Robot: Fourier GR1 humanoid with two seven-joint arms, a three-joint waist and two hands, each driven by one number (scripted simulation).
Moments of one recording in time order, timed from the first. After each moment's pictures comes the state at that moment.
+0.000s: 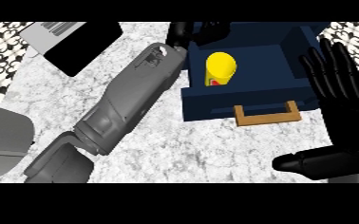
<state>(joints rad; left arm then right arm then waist) -1.29 0.00 -0.42 -0.42 0.54 0.40 -0.37 -0.14 -0.11 -0.09 -2.01 -0.19 0.18 0.14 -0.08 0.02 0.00</state>
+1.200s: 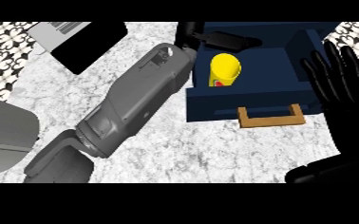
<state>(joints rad) -1.30 0.00 -0.51 -0.51 0.76 0.41 -0.46 -0.12 -0.11 -0.11 -2.02 -0.32 0.24 0.15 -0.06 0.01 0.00</state>
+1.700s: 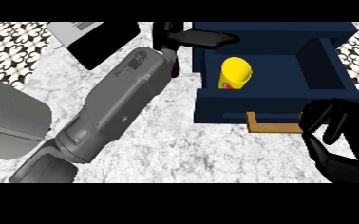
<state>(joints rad) -1.16 0.08 -0.43 -0.70 0.78 0.42 -0.43 -0.06 -0.22 -0.11 -2.08 -0.27 0.35 0.15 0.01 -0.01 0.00</state>
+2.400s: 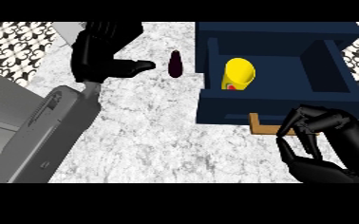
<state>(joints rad) -0.67 0.38 -0.37 -1.25 0.81 0.39 -0.30 -0.02 -0.25 -0.01 -2.05 0.02 0.36 0.14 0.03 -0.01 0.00</state>
